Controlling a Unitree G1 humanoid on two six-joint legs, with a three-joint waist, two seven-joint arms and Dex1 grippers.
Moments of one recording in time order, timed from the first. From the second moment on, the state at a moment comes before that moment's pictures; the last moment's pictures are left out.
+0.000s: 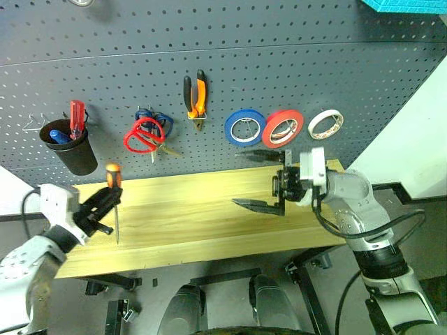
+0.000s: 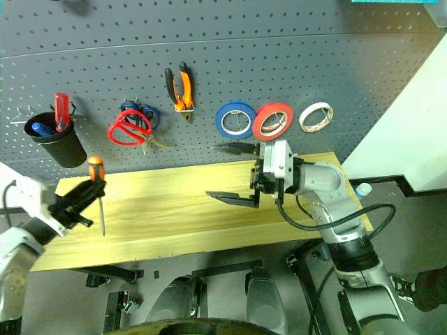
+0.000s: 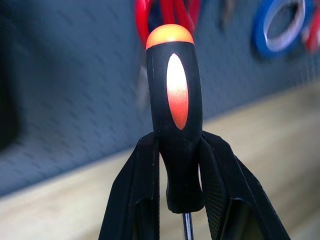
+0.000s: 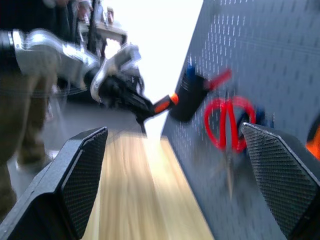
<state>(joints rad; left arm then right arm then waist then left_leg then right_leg) 0.12 0.52 0.61 -0.31 -0.62 0.36 -0.71 -0.46 -0.48 0.10 -0.21 0.58 0.12 1.11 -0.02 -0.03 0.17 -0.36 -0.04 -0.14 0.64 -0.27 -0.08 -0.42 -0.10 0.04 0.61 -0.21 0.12</state>
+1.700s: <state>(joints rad) -0.43 0.66 0.53 0.48 -0.47 -0.09 -0.63 -0.40 -0.46 0.07 -0.27 0.59 0.21 1.04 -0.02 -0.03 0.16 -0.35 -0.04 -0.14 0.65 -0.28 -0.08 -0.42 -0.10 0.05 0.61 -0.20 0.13</state>
